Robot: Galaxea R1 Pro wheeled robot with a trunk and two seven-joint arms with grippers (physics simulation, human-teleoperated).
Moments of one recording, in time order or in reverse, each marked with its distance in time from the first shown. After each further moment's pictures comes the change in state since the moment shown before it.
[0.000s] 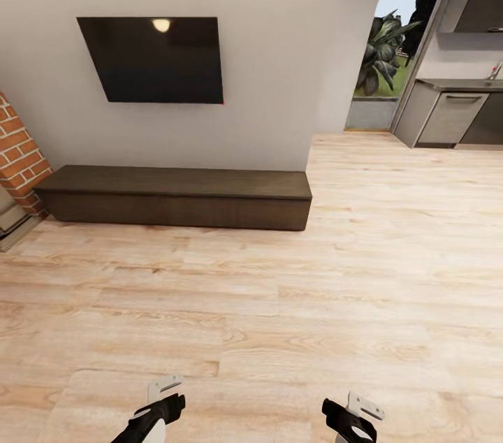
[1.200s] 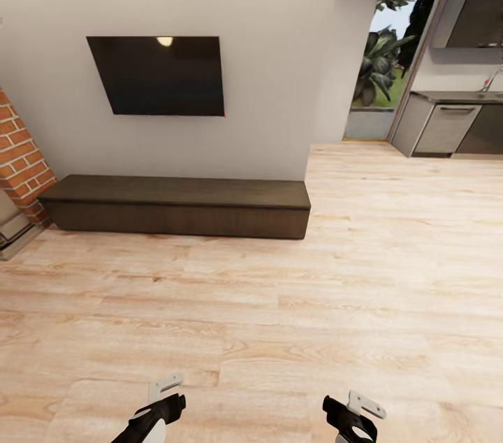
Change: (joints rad) left arm 0.000 -0.001 -0.001 -0.001 0.001 0.000 -0.001; right arm 0.000 0.000 0.000 0.000 -0.004 -0.036 0.000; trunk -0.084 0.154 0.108
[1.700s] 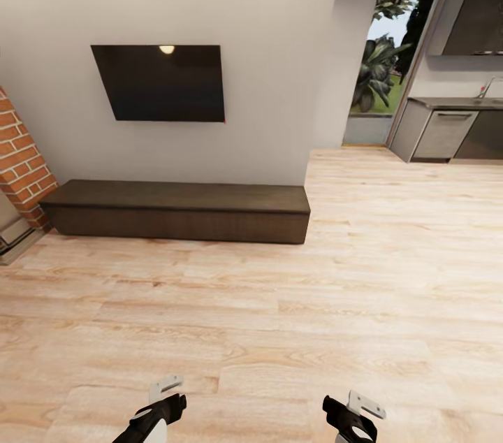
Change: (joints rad) left arm 0.000 -0.002 -0.004 0.001 0.001 -0.001 0.002; right arm 0.000 0.000 0.000 0.000 0.000 0.000 0.000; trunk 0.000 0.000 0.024
